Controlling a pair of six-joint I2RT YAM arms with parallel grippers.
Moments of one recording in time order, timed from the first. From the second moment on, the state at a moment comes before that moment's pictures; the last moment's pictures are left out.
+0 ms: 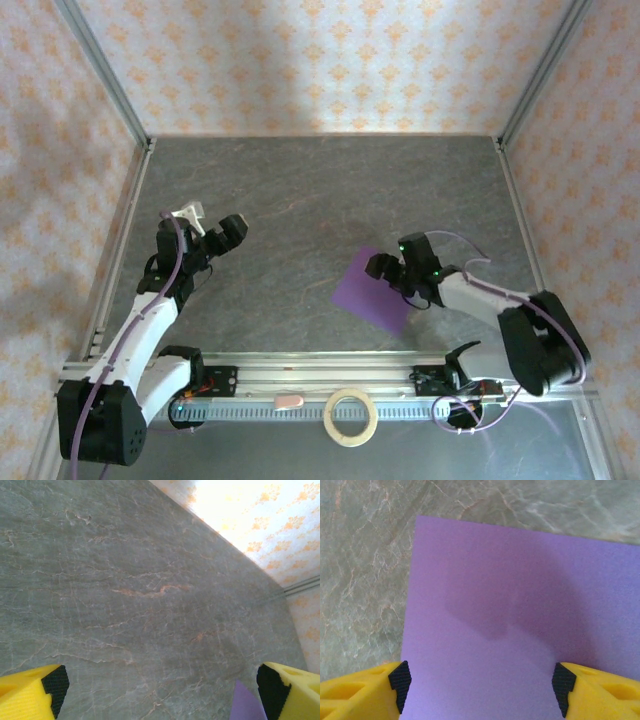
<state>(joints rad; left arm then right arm) -0.02 0.92 0.53 -0.11 0.27 -0.64 0.45 1.33 0.51 -0.11 -0.20 0.84</state>
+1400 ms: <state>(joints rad) -0.02 0.96 0.53 -0.14 0.31 -0.60 0.56 1.71 0.94 -0.12 -0.15 0.68</state>
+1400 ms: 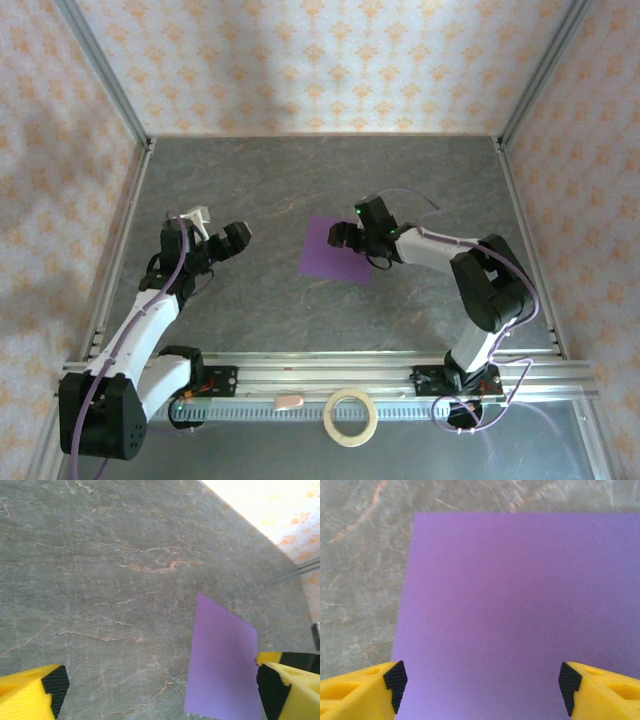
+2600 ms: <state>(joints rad) -0.59 1.58 1.04 -0.26 -0.01 -0.72 0.21 1.47 0.79 -0.05 -0.30 0.66</state>
